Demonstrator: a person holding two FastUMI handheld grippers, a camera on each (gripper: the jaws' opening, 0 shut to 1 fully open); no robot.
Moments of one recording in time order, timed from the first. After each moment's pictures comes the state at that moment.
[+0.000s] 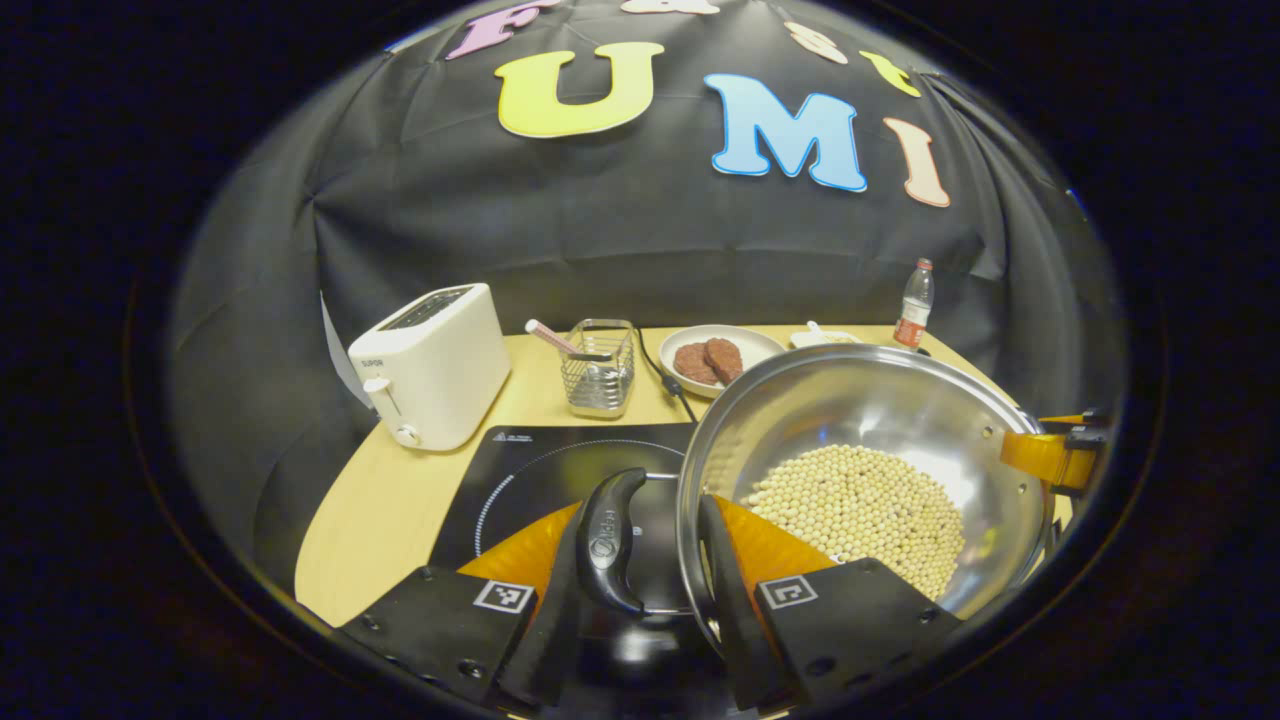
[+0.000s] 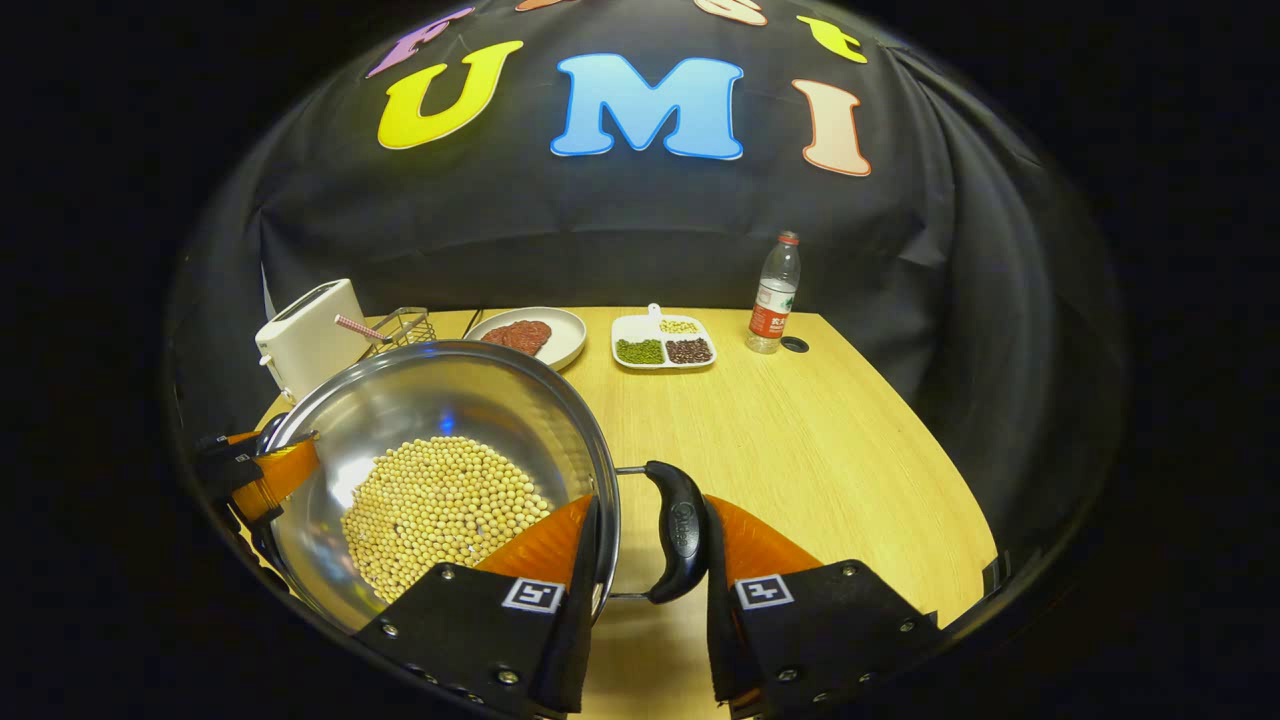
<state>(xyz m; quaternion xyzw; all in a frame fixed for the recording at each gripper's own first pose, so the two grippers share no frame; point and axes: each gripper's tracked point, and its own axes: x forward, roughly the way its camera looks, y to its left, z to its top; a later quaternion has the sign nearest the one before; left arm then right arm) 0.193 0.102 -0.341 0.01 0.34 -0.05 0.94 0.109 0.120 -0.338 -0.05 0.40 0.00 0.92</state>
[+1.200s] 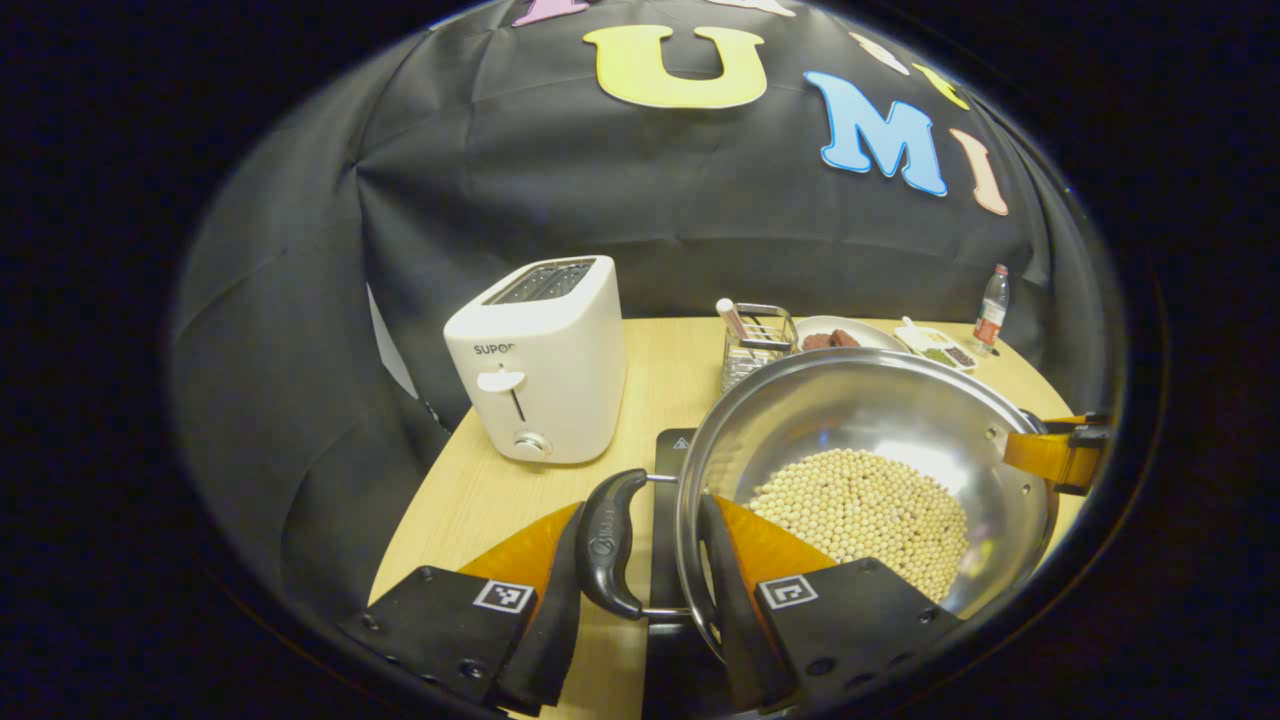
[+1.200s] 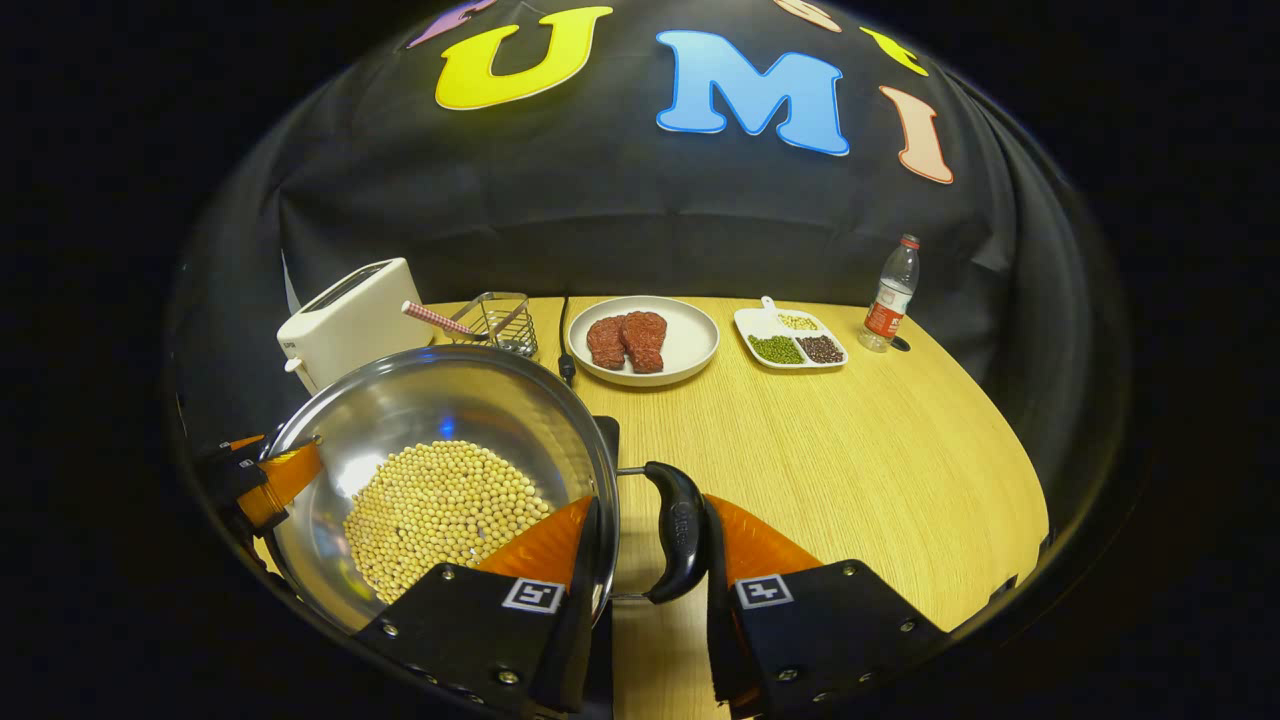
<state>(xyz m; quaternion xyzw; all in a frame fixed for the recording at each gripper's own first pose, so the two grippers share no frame) 0.232 0.272 -0.382 0.01 0.36 -0.01 0.93 0.137 0.282 -0.377 -0.05 0.42 0.03 0.91</state>
